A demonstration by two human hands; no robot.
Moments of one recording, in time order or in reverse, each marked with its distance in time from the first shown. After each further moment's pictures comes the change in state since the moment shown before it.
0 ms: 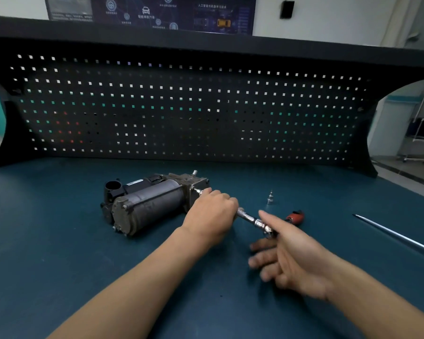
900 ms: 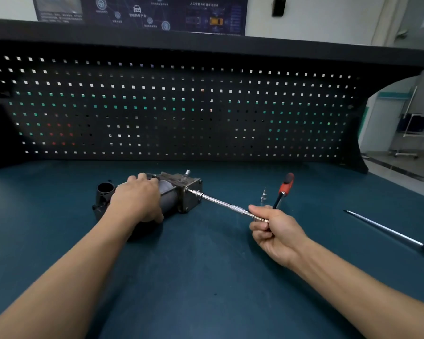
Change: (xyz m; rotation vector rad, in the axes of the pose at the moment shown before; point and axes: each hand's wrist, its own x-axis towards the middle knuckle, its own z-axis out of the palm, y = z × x) left_hand -0.021 -0.104 -0.023 0.136 -0.389 -0.540; right_hand 0.056 -0.009 -0.008 0.705 0.055 -0.329
